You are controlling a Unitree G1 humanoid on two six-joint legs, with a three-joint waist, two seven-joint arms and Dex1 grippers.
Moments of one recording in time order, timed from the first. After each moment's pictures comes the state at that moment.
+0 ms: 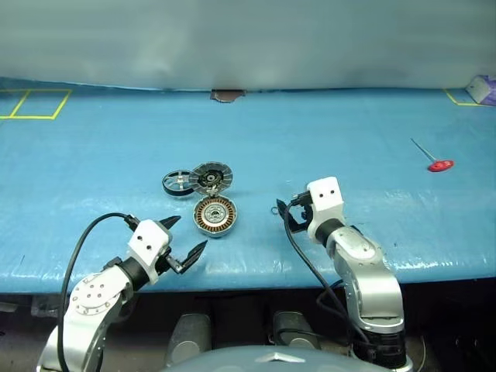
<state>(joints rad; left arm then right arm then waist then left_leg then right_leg) 0.33 0.51 0.02 -0.59 -0.23 0.38 -0.57 -0.02 -0.05 0.08 -0.54 -0.15 0.81 0.33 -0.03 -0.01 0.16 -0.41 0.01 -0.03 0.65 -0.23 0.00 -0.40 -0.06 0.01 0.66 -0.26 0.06</state>
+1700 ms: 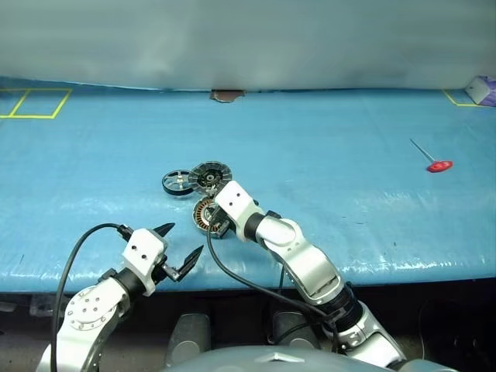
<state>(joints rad) 0.44 0.49 0.03 -0.63 -0.24 0.34 -0.50 -0.30 -0.07 0.52 -0.26 -0.07 0.71 0.37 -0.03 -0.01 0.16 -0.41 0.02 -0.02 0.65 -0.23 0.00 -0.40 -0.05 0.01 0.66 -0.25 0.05</state>
